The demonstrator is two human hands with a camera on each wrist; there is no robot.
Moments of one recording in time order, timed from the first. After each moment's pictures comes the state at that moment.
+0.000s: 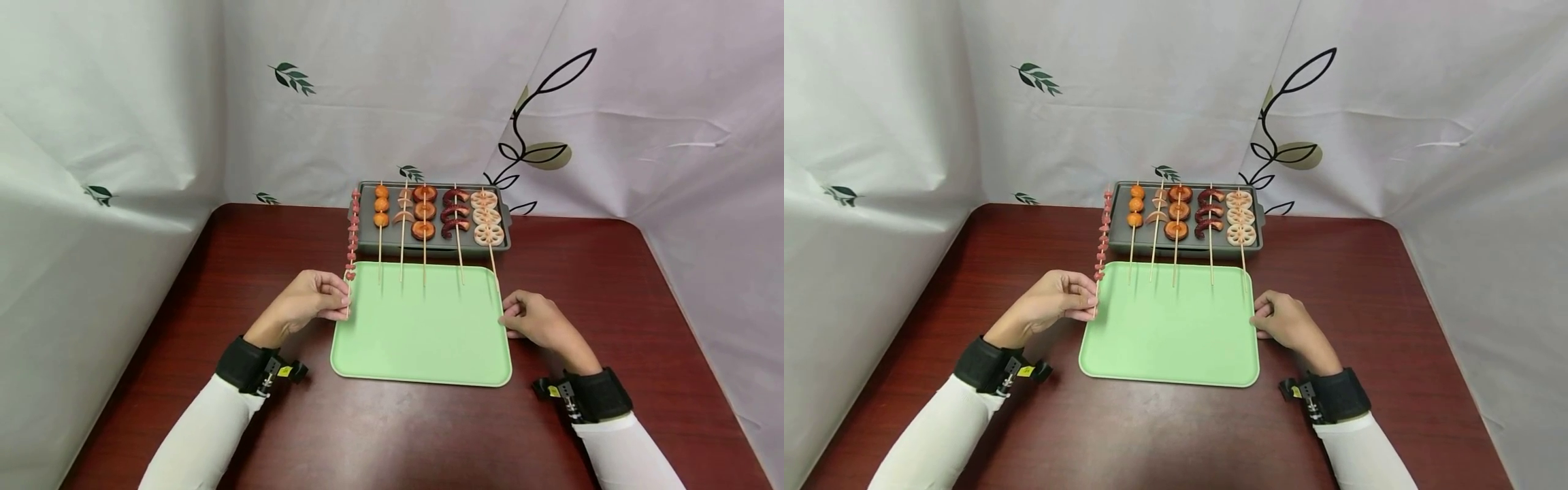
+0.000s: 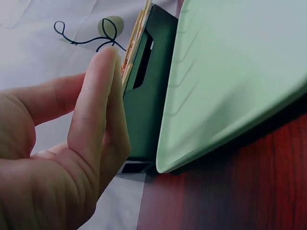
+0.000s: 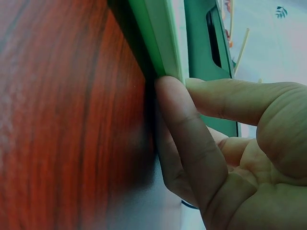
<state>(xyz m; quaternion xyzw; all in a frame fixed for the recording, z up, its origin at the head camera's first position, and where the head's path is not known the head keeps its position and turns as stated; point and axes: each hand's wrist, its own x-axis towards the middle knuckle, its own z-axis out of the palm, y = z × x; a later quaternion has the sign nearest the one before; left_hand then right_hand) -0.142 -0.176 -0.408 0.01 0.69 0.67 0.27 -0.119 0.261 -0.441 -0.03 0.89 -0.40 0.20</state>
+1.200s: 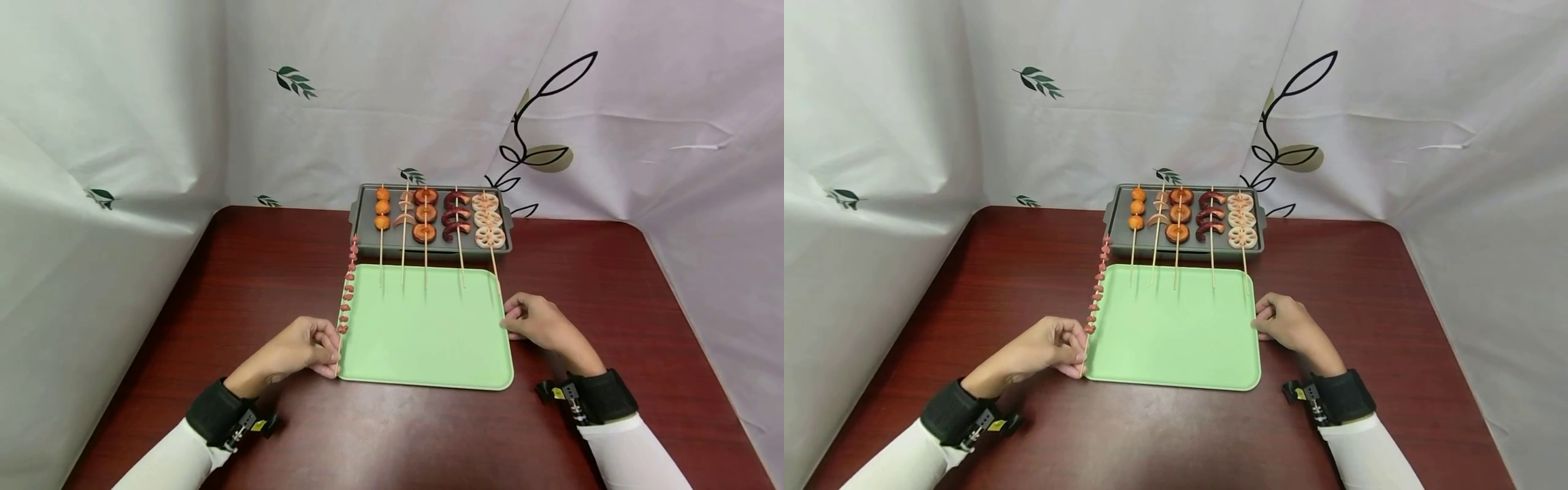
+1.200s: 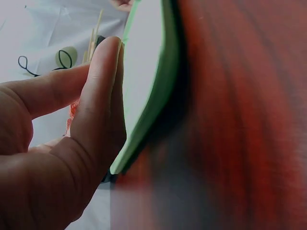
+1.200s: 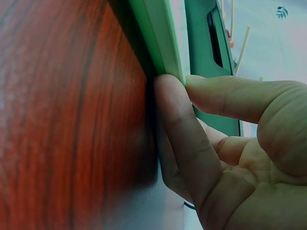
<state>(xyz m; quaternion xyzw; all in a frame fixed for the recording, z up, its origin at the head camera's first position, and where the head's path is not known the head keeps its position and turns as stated) -0.080 -0.192 -0.428 0.05 0.69 0.64 0.33 -0.122 0.265 -0.441 -0.04 0.89 -0.41 0.21</state>
